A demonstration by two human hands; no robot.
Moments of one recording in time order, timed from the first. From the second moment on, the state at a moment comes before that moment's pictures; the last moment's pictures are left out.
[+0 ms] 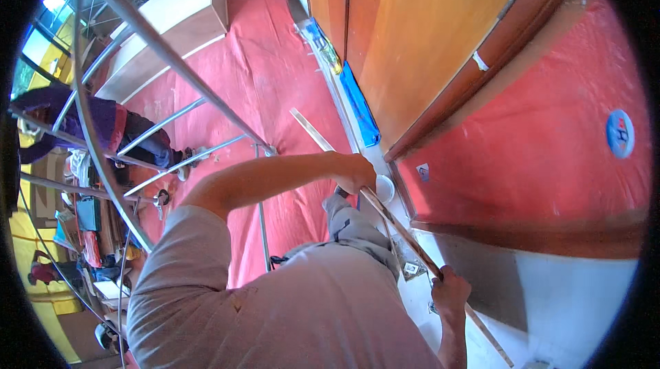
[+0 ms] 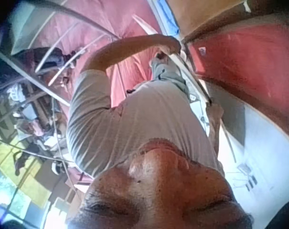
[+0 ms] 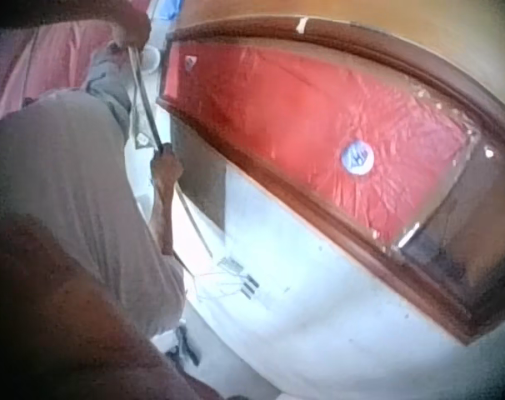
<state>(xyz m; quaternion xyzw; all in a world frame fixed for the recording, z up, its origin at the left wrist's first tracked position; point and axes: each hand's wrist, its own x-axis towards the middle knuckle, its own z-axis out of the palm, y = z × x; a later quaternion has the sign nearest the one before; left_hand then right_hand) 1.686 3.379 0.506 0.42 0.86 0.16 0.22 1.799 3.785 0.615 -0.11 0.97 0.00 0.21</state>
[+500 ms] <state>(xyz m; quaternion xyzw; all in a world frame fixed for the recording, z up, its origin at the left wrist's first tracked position) 1.544 3.152 0.582 0.28 0.89 0.09 0.35 1.596 3.605 0.551 -0.26 0.92 -0.15 0.24</state>
